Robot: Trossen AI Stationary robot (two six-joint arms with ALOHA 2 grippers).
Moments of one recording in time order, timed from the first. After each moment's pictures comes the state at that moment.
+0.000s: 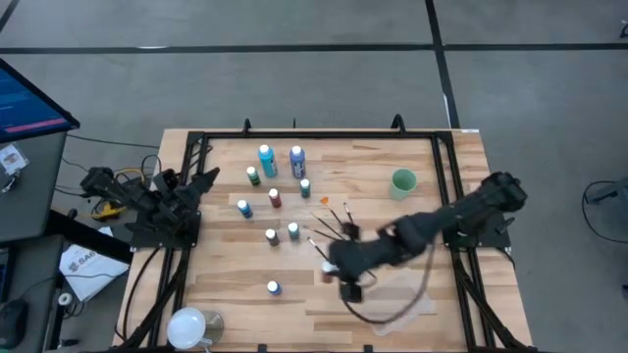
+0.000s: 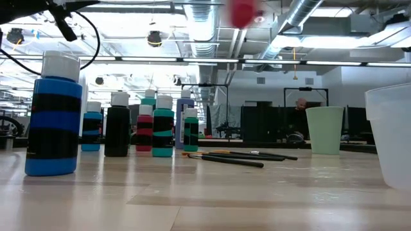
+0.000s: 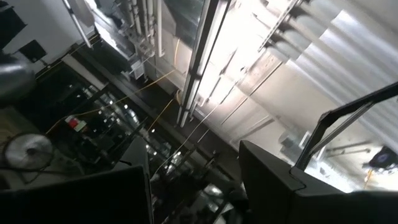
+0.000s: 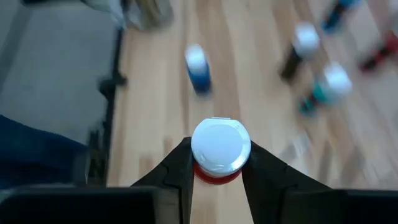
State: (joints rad) left arm -0.45 0.17 0.02 0.98 -0.66 -0.30; right arm 0.48 1.69 1.59 -0.78 0.25 0.50
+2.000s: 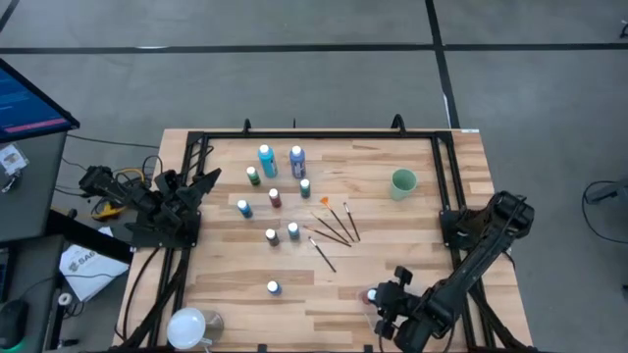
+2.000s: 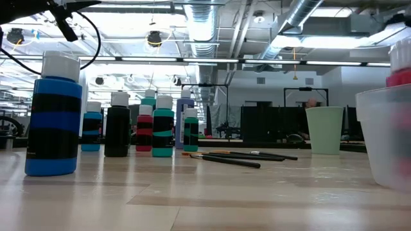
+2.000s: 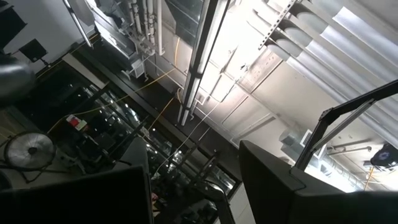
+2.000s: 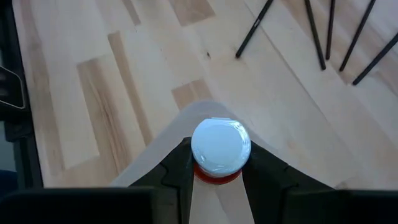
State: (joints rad) left arm -0.45 0.20 0.02 1.00 -0.65 -0.30; right arm 0.92 1.81 1.22 -0.75 0.68 1.26
